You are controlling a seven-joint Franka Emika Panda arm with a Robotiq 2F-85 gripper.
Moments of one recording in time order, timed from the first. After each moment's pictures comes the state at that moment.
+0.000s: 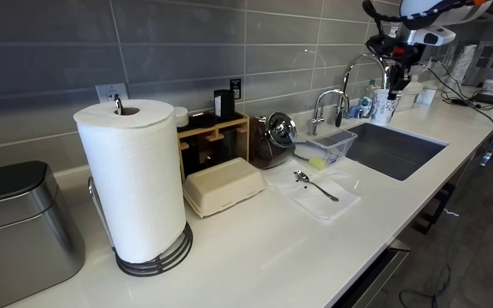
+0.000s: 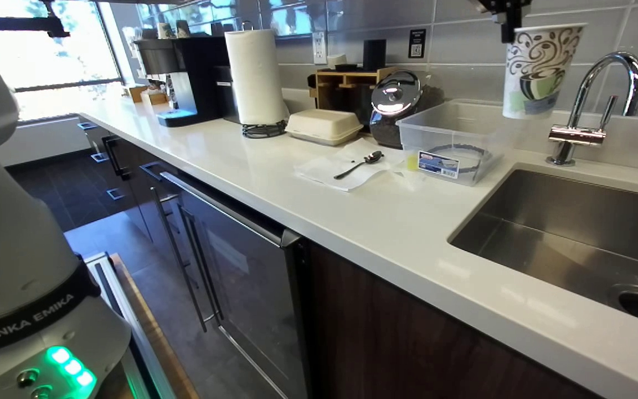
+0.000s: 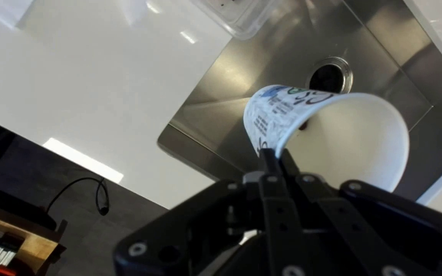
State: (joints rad) arm -0.26 0.10 -0.20 -1.73 -0.12 2.02 2.03
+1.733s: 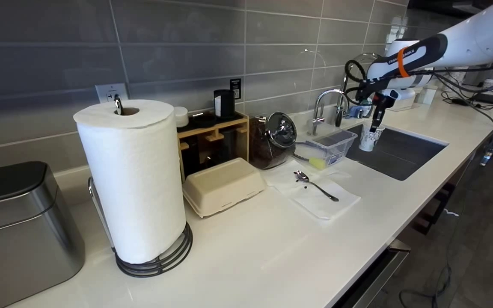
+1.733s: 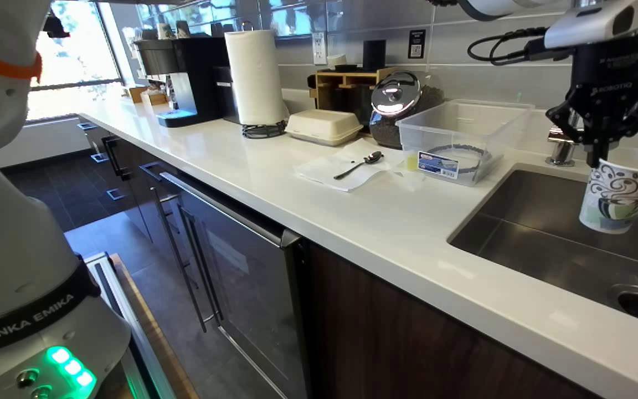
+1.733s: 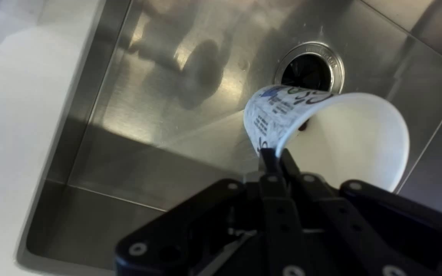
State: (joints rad) arm -0.35 0.65 -0.28 -1.37 0.10 2.22 2.05
